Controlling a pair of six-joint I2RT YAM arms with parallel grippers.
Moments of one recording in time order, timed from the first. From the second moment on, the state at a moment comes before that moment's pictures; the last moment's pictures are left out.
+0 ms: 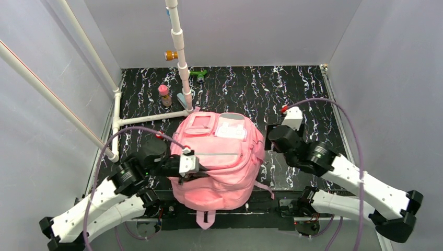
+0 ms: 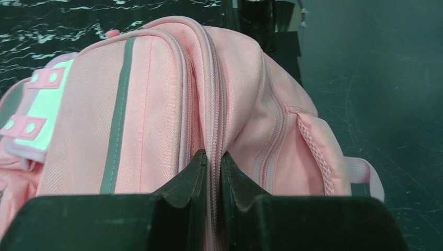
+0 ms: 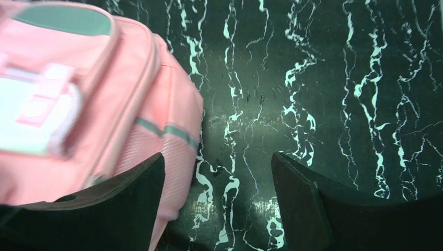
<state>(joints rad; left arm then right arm) -0.89 0.53 0.73 -0.56 0.60 0.34 0.98 0.90 0.91 -0.83 0.73 0.64</state>
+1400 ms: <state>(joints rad) -0.76 1.19 0.77 -0.15 0.81 0.59 0.40 0.74 0.56 -0.20 -0.29 0.39</state>
